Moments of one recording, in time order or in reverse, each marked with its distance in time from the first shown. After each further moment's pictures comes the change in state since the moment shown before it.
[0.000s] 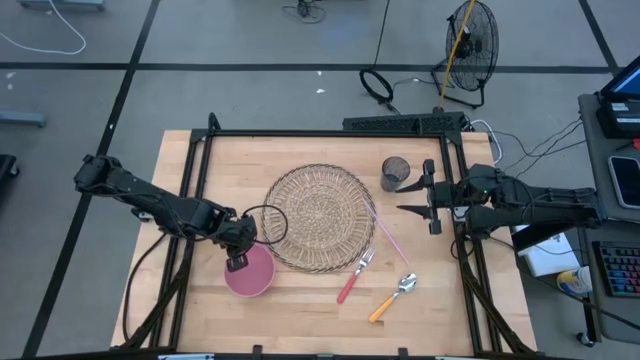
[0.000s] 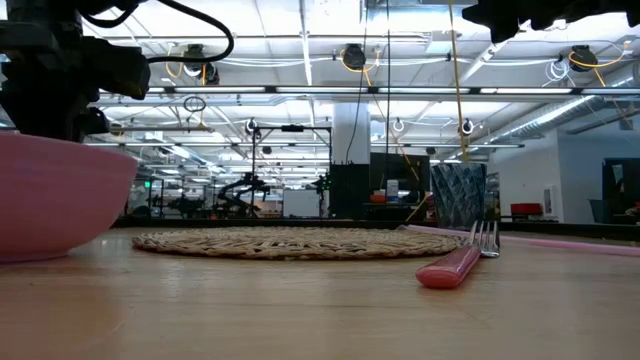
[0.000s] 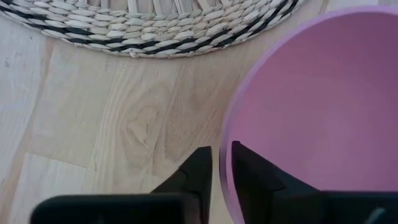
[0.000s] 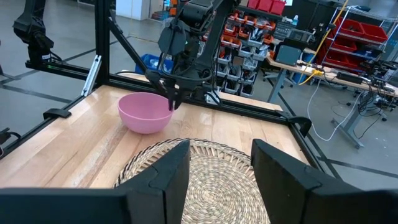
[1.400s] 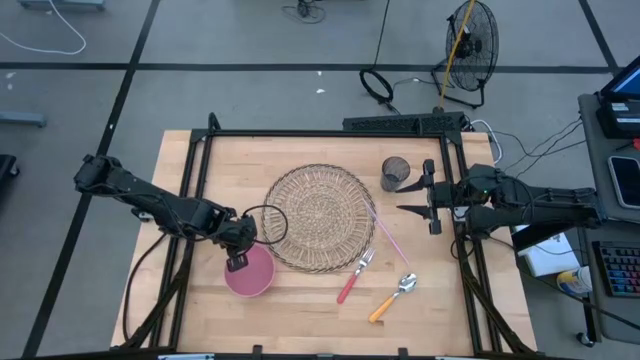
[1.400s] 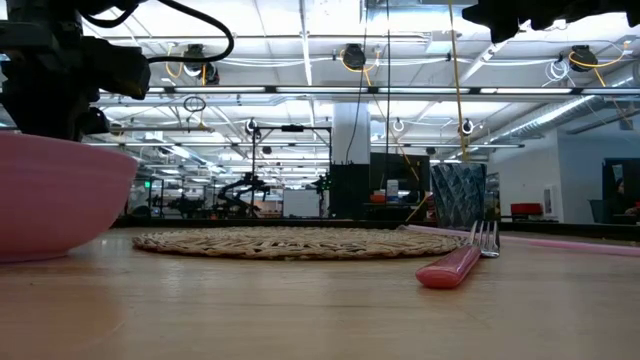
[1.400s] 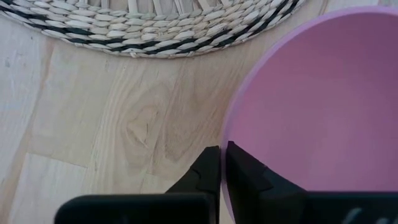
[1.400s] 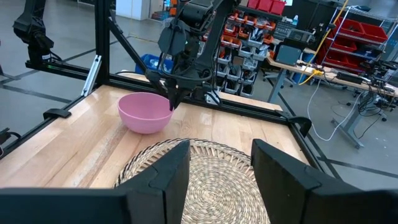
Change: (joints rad) left arm 0.000 0.000 0.000 0.001 0.000 -0.001; right arm 0.000 0.000 0.000 0.000 0.000 0.000
